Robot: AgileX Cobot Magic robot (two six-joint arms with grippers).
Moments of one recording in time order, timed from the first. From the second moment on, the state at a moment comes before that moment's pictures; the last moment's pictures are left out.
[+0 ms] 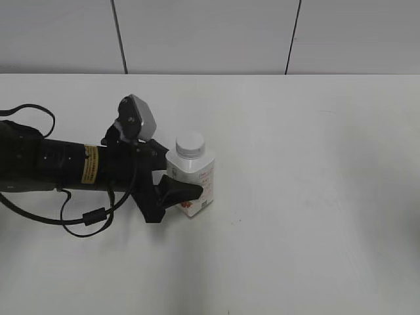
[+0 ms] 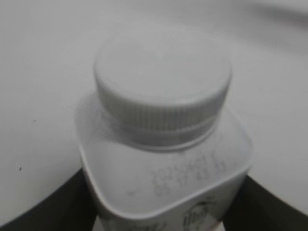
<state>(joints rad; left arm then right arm) -0.34 2.02 -0.82 1.25 -0.85 -0.53 0.07 0.92 -0.93 0.22 1.11 -0.51</state>
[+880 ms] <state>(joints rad) -0.38 2.07 -0.85 1.23 -0.88 -0.46 0.52 1.52 -1.33 0.13 1.13 -0.57</state>
